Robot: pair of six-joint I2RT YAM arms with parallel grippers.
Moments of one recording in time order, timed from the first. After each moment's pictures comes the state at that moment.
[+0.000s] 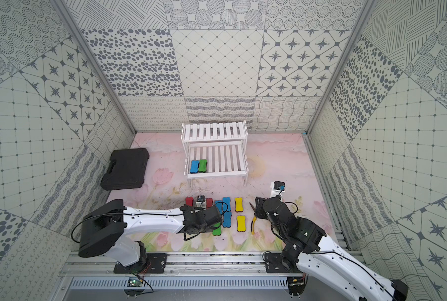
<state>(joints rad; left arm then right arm) -1.14 1.59 0.85 -0.59 -0.29 -1.17 0.86 0.56 0.59 -0.71 0.48 0.81</state>
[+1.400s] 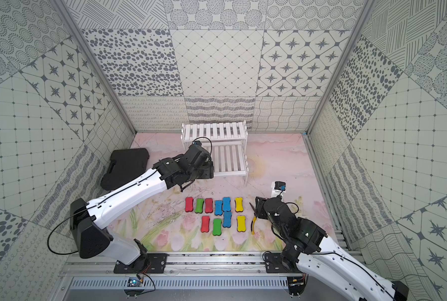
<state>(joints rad) -0.76 1.57 1.47 -0.79 -0.32 -0.62 0.85 0.55 0.59 -0.72 0.47 0.81</state>
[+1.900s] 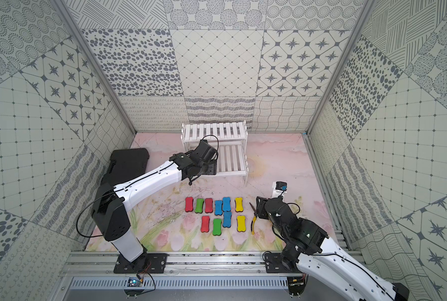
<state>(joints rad) -0.70 1.75 1.51 -0.72 -0.33 -0.54 0.84 0.53 0.59 -0.72 0.47 0.81</state>
